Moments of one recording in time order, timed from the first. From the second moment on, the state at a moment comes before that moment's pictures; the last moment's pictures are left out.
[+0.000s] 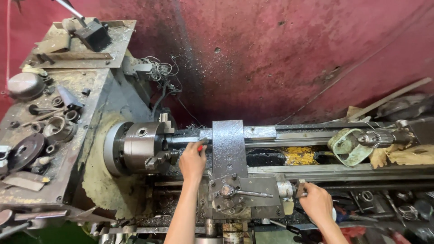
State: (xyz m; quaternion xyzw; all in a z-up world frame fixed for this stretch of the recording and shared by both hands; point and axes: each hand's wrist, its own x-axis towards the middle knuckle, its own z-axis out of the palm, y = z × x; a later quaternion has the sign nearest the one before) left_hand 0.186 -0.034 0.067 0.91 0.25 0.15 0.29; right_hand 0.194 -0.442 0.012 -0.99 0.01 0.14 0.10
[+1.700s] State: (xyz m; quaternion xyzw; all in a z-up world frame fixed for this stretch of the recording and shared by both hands) left_hand 0.042 -0.105 0.225 0.81 0.18 0.26 0.49; right_hand 0.314 -0.602 -0.038 -0.93 0.13 -0.26 0.21
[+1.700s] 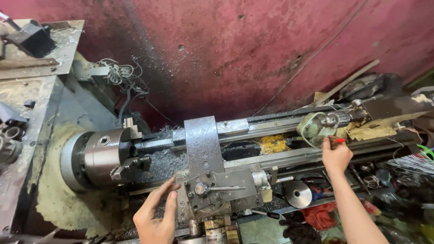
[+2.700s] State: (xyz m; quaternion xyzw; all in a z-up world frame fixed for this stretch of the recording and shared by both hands) left_hand 0.027 -0.099 0.195 0.78 0.24 0.24 0.52; right_hand 0.300 -0.559 -0.022 -0.80 0.23 -0.33 0.45
